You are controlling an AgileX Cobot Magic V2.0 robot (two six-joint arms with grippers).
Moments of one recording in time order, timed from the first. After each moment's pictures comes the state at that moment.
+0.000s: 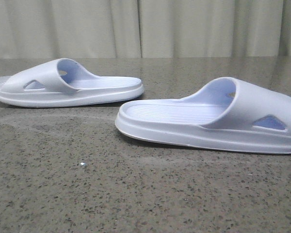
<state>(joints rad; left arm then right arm) 0.01 0.00 0.00 -0.08 0.10 0.00 0.04 -0.01 0.01 0.12 0.18 -0.22</state>
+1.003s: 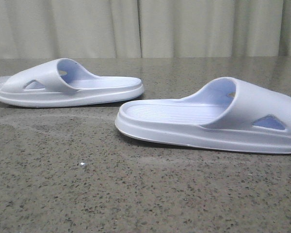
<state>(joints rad) 0.01 0.00 0.00 -0.08 0.10 0.00 0.04 -0.01 0.01 0.12 0.16 -0.22</state>
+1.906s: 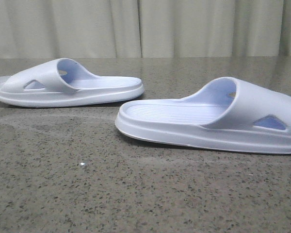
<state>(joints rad) 0.01 0.00 0.00 -0.44 0.00 0.00 0.04 -0.01 0.01 0.70 0.07 -0.22</state>
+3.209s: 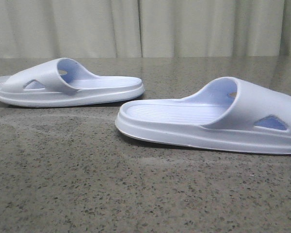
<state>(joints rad) 0.01 0.54 -0.47 -0.55 0.50 0.16 0.04 0.77 -0.48 0.50 0.56 -0.23</state>
